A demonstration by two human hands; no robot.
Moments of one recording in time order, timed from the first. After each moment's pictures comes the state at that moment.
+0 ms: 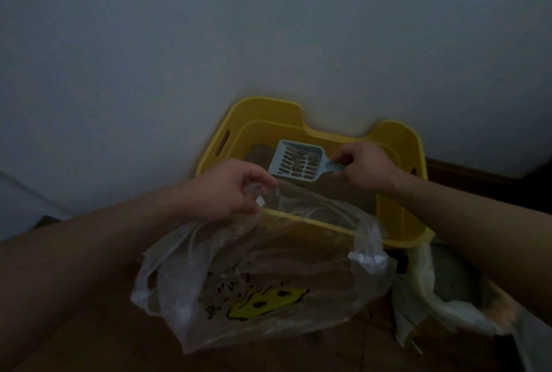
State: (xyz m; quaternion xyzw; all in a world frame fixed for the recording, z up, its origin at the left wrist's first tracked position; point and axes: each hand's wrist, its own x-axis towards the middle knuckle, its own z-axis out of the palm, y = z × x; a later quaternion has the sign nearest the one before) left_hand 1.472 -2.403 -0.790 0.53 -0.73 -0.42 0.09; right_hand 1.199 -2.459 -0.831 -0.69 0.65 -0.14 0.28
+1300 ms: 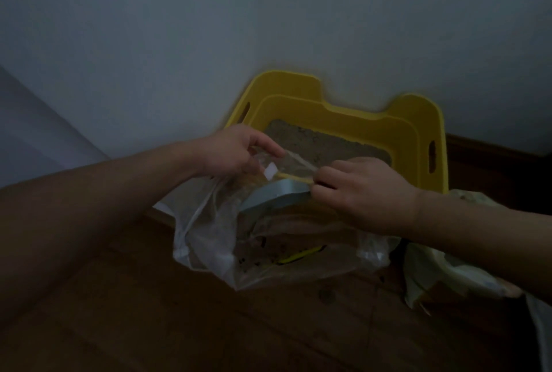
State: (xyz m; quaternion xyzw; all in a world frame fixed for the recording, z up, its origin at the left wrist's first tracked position) left_hand 1.495 -2.397 -0.783 0.55 -0.71 -0.44 0.07; right_hand 1.235 -2.346 -0.801 -0.97 0.20 -0.10 -0.09
